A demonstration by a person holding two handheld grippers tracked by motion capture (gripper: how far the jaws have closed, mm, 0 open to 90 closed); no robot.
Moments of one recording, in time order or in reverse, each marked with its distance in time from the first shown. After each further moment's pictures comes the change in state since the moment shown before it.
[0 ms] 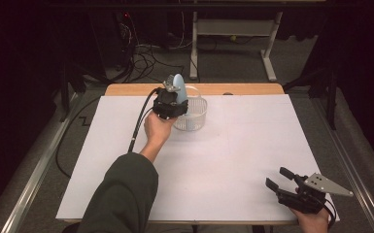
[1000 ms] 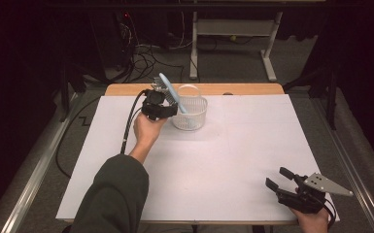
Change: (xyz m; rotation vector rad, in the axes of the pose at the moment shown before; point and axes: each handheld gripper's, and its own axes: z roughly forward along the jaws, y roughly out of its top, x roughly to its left) left arm 0.029 -0.013 -0.006 0.055 0.004 -0.047; right arm 0.000 0.000 0.001 0.003 0.001 0.006
